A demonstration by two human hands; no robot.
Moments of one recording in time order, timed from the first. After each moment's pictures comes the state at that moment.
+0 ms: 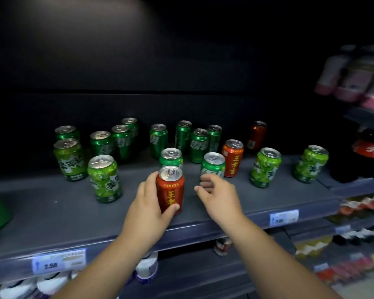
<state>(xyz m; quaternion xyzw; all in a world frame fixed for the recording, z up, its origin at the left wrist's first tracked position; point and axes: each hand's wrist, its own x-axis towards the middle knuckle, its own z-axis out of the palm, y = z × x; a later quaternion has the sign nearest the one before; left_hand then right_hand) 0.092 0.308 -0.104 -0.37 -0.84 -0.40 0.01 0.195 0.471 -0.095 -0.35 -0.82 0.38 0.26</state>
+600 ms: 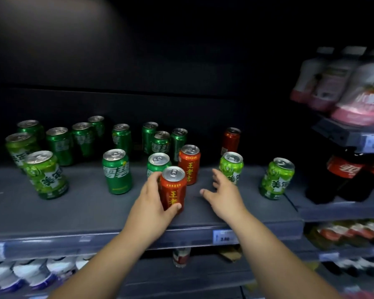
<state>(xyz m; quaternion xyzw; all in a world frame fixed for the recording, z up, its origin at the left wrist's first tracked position) 0.178 0.447 -0.106 -0.33 -0.83 -0.44 0.02 0.261 0.646 -0.107 -0.30 -0.84 0.42 0.19</state>
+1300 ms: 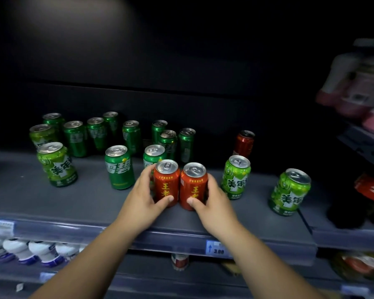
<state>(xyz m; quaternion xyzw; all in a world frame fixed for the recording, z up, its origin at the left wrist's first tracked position) 0.152 0.459 -0.123 -0.31 -0.82 -0.49 0.04 0.258 0.640 -0.116 -0.17 -0.87 0.42 0.17</state>
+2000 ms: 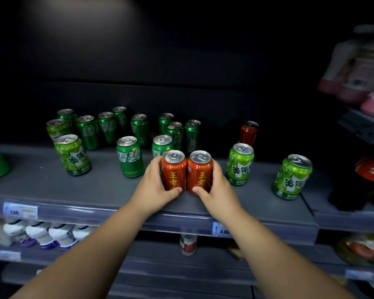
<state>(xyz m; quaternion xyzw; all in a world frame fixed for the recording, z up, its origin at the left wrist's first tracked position) 0.154 0.456 -0.121 -0.30 -0.82 -0.48 0.00 0.269 0.628 -0.113 -0.17 -0.88 0.40 0.18</state>
